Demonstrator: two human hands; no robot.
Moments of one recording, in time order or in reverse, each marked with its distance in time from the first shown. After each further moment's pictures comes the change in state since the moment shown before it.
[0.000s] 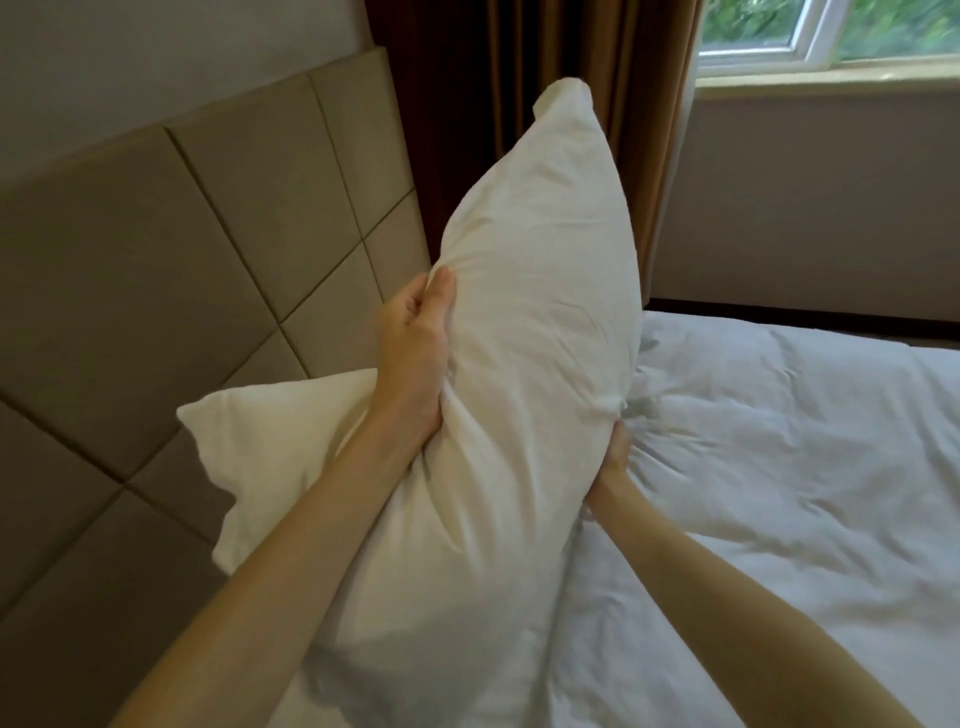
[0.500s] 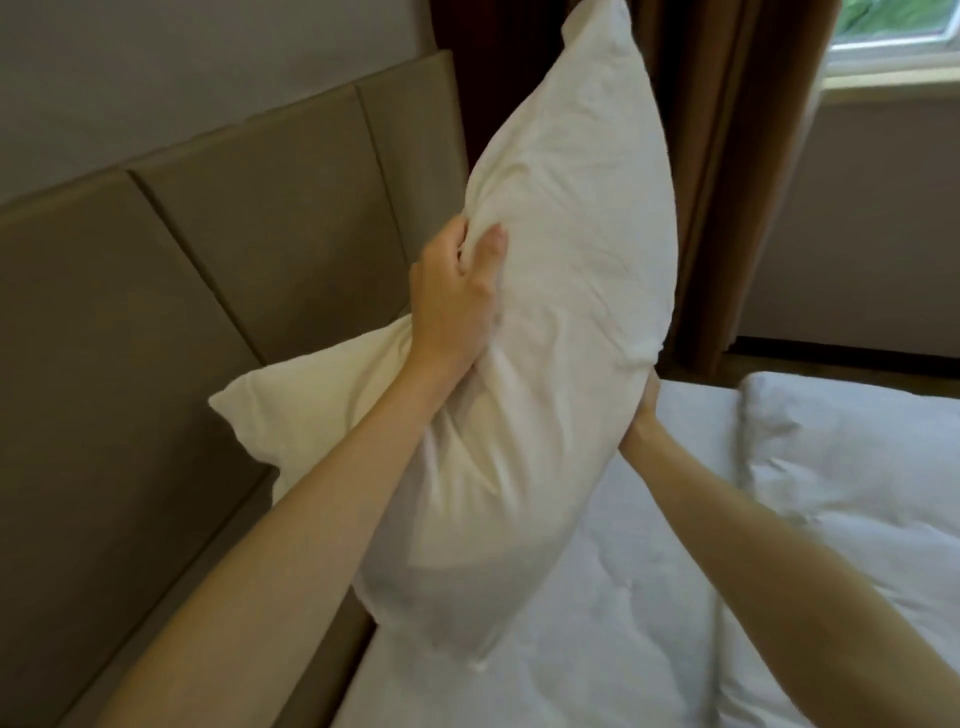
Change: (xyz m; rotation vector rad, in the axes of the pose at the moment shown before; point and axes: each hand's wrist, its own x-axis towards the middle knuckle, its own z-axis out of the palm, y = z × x) left_hand 0.272 -0.063 -0.039 0.425 0.056 0.356; right_hand 0.248 0.003 0.184 -0.116 -0.116 -0.181
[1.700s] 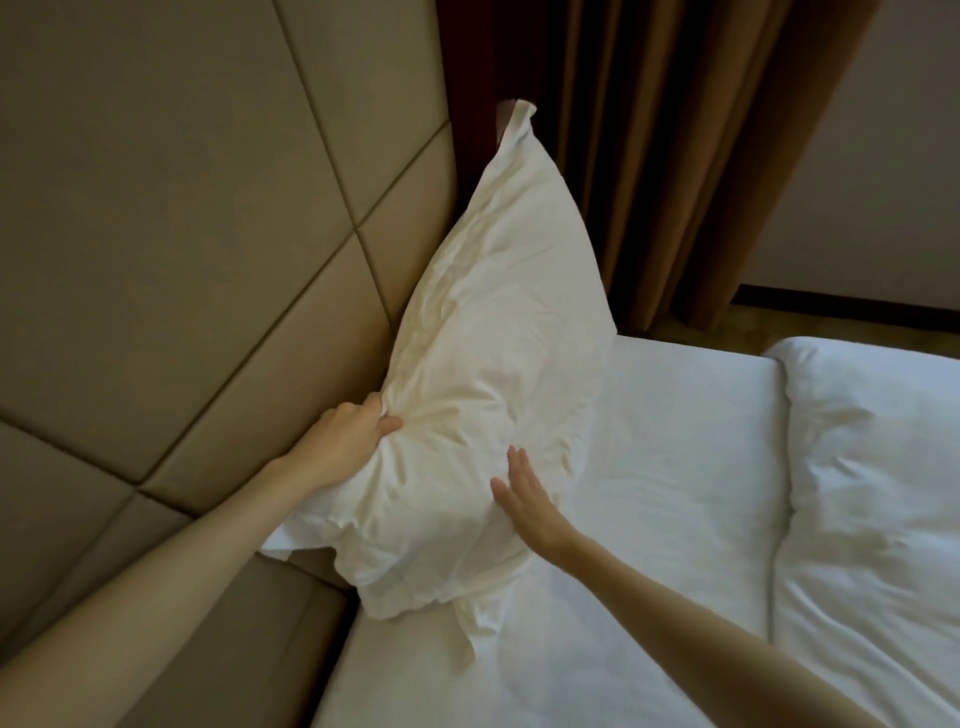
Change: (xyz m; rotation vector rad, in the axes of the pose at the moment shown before) left_hand -0.006 -0.336 -0.041 0.845 -0.880 -0.455; right_hand 0.060 0.202 -0.067 -1.366 -0.433 0.249
